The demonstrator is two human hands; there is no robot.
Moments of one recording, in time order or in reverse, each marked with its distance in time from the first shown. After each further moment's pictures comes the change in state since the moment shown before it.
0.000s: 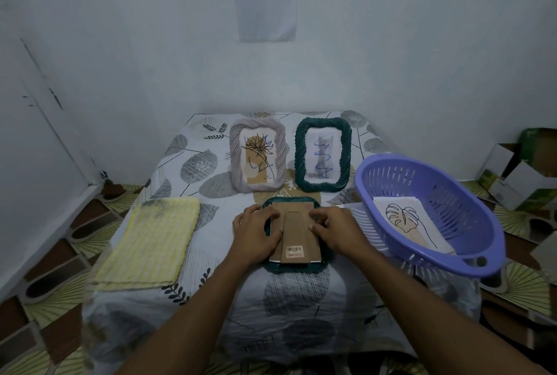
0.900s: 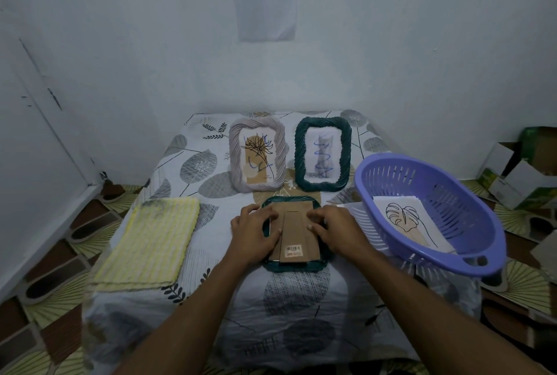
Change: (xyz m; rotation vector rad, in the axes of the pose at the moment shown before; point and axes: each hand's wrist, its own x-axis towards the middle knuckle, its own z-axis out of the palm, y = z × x) left_hand -0.003 -0.001 -0.003 0.004 0.030 0.035; right_hand -0.002 0.003 0.001 -0.052 0.019 -0.106
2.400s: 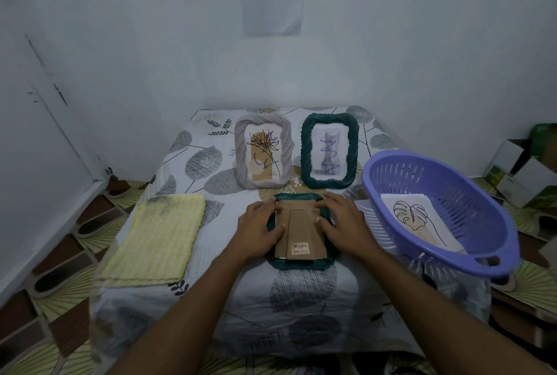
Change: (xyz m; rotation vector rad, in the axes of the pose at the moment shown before) left_hand 0.006 -0.008 -0.009 -0.054 -0.192 -0.011; right_hand -0.002 0.011 0.008 0.088 0.058 -0.017
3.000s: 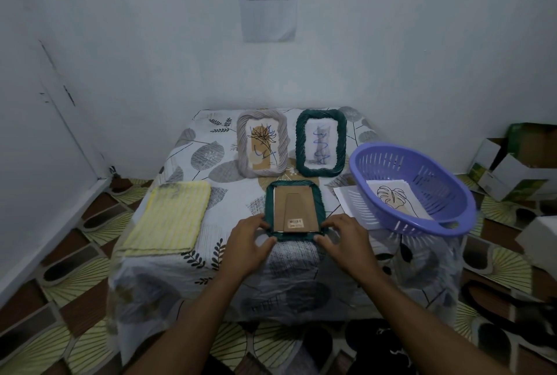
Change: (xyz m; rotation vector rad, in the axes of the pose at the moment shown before) left_hand -0.090 0.007 0.009 -0.060 0.250 0.008; right_hand -0.092 -0.018 0.004 -0.018 0.135 0.099
